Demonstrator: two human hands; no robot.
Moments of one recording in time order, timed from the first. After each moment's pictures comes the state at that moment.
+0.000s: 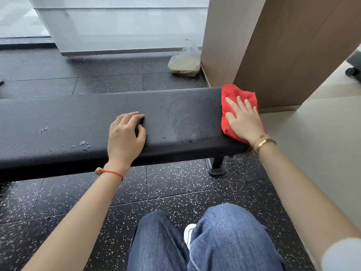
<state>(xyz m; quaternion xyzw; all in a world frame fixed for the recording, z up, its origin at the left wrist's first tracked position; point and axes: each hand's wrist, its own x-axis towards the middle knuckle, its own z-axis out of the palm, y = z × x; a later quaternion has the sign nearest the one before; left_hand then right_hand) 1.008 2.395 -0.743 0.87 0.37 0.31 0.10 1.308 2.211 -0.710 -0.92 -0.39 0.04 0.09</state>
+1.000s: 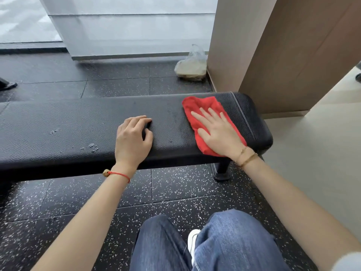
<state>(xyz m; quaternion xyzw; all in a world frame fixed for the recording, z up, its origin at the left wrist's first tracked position) 1.009 2.395 -0.742 0.87 0.37 0.30 0.10 1.230 2.245 -0.713 -0.81 -0.57 0.02 0.11</state>
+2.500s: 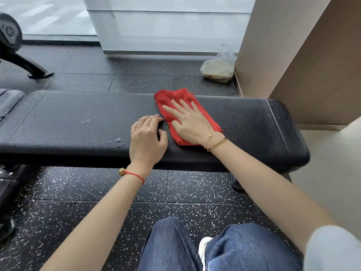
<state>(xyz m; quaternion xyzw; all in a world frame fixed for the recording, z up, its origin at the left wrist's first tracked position) 0.990 2.399 -0.731 0.84 0.44 0.29 0.10 1.149 2.370 -0.703 -0.73 -0.67 0.05 0.09</state>
